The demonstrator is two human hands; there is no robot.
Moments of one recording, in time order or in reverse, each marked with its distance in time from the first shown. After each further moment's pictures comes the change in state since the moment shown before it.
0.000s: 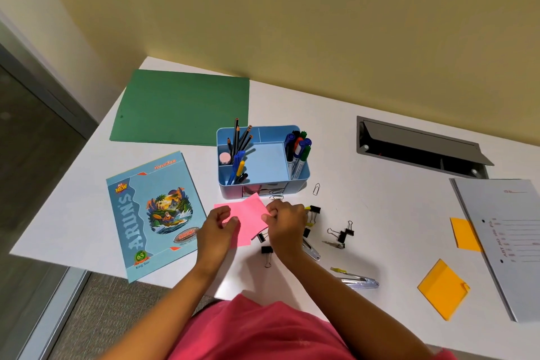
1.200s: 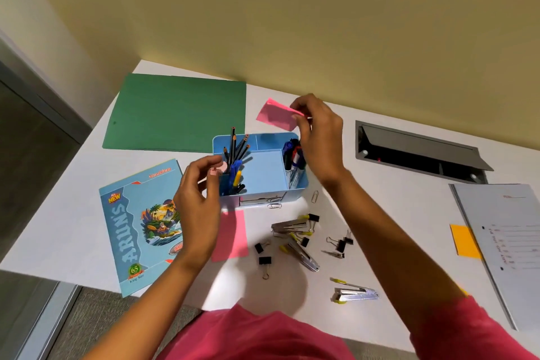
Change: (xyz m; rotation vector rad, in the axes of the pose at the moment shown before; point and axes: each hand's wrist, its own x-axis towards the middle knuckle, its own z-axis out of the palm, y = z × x) left_hand 0.001 0.093 -0.025 -0.262 0.296 0.551; right_hand 0.128 -0.094 -0.126 0.100 0.282 -0.496
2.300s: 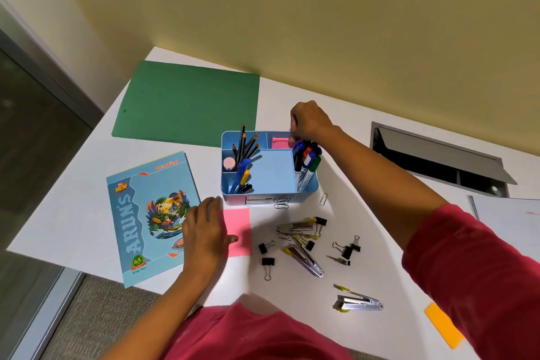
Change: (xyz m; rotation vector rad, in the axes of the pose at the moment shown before) left_hand -0.032 -0.102 -0.015 1.064 -0.435 0.008; right_hand 0.068 0.055 0.069 -0.484 -0.804 0.194
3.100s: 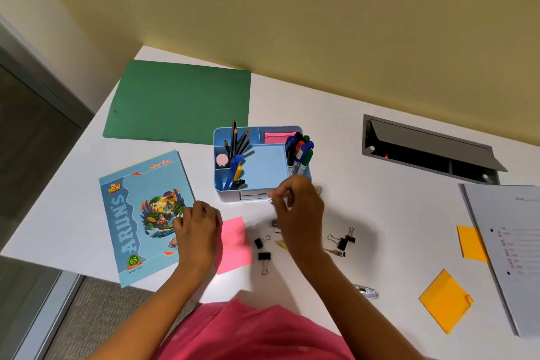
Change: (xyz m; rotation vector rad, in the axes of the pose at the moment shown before) left_hand -0.002 0.001 -0.001 0.137 0.128 0.019; right_hand -0.188 -0.036 0.094 0.590 0.734 -0.091
